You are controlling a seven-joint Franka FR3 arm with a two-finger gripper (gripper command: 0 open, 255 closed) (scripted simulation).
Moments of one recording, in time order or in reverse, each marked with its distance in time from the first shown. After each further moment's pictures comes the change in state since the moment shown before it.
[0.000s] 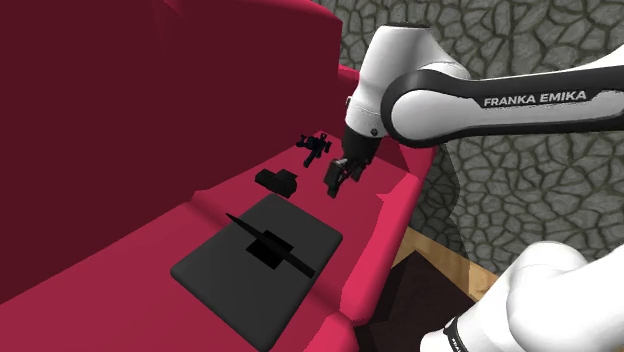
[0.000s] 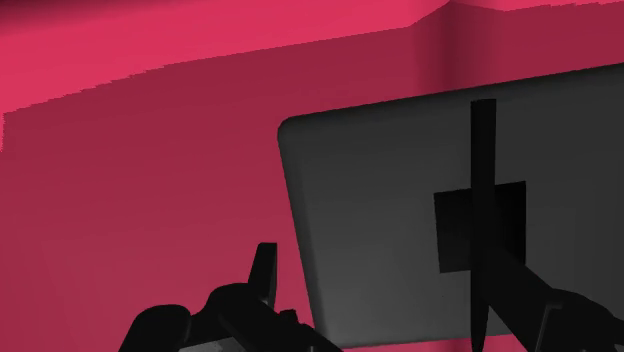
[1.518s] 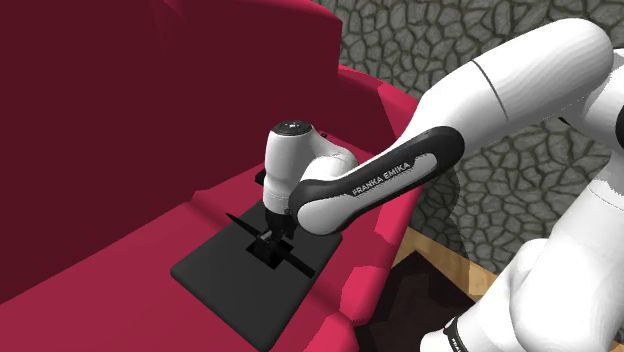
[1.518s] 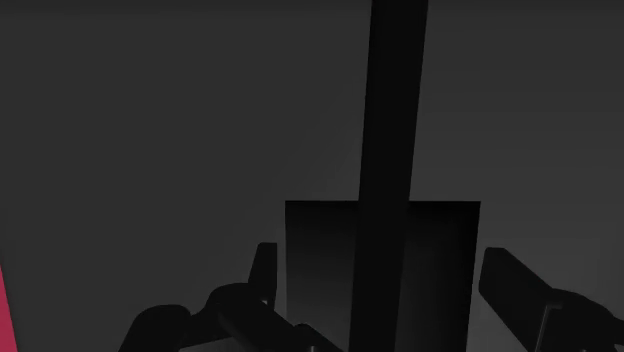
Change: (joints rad) arm 0.087 0.579 0.143 0.107 -0.120 0.367 0.174
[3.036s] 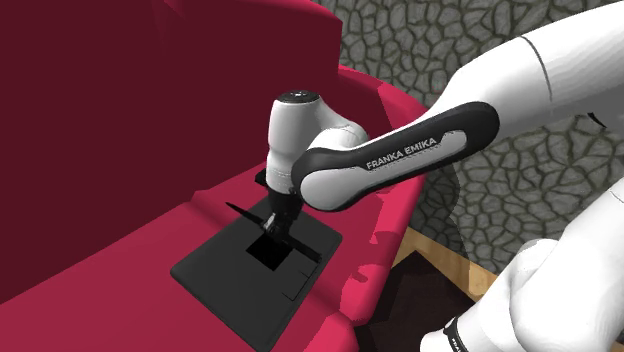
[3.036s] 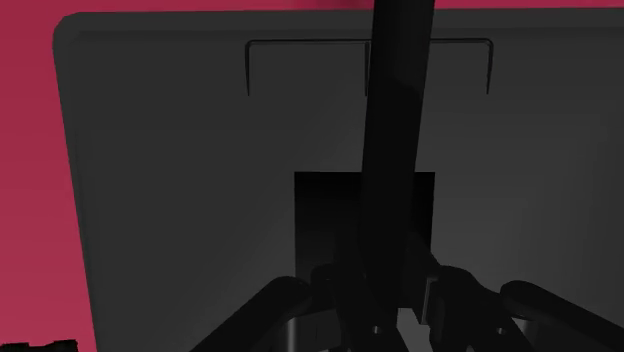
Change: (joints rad) arm -0.005 -0.105 0.009 0.038 0.060 -0.134 -0.046
